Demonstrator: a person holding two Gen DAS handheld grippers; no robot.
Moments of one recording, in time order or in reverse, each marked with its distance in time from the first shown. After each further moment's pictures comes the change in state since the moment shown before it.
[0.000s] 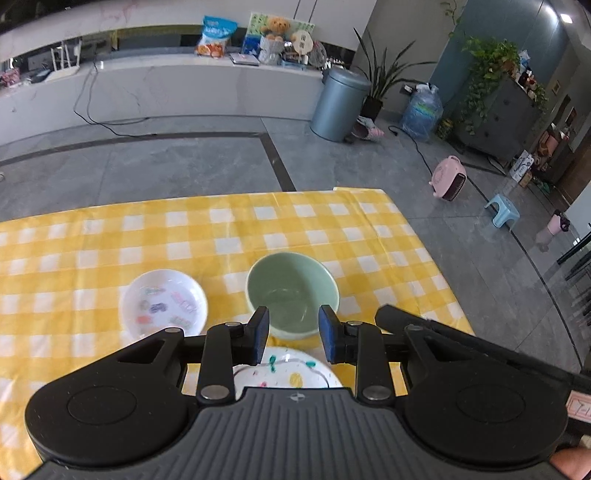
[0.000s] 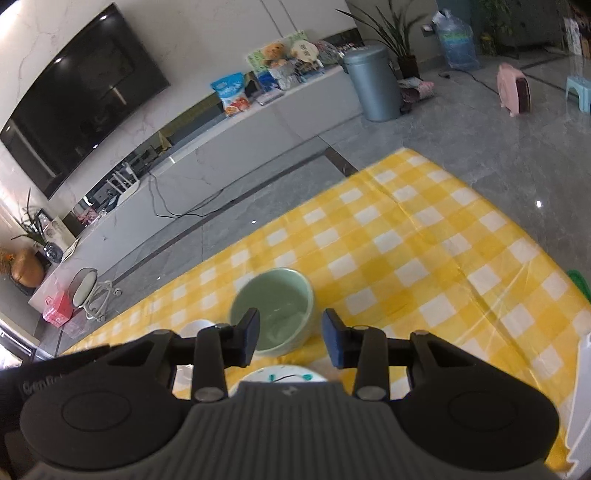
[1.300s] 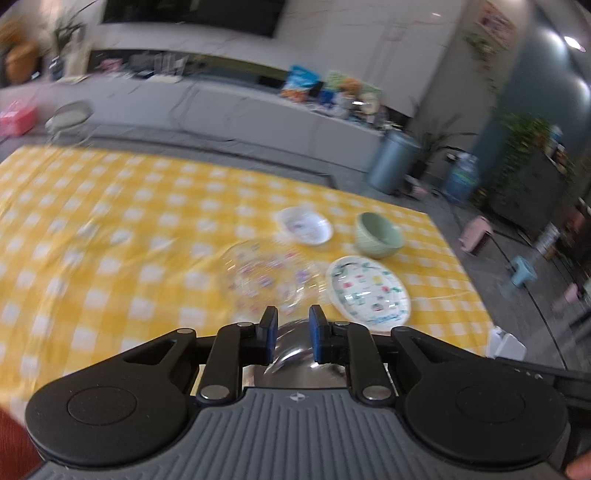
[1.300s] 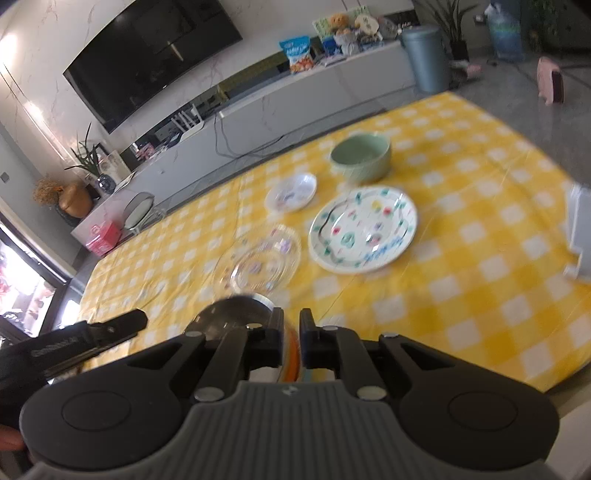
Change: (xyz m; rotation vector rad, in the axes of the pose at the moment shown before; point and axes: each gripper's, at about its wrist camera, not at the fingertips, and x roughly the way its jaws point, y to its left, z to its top) left arm -0.192 0.081 -0.174 -0.162 -0.212 0.089; right arm -0.152 0.064 -0.179 -0.149 0.087 0.112
